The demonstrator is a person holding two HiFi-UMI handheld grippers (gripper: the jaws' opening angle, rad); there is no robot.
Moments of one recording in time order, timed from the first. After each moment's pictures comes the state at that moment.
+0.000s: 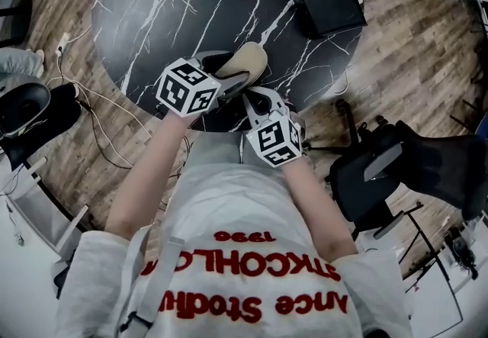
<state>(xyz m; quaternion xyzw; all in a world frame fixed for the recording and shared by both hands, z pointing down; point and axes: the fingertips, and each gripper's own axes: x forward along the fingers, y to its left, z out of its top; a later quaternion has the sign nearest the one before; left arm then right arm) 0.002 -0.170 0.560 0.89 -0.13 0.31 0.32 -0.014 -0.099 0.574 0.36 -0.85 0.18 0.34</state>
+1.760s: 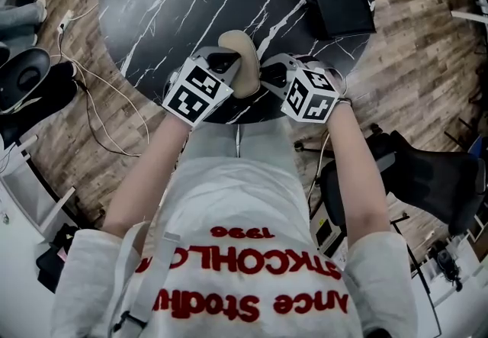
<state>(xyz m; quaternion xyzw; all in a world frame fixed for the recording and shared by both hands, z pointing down) -0.011 -0.170 0.538 0.88 -0.20 0.38 0.20 0.016 -0.115 0.575 0.00 -0.89 0.04 0.45</state>
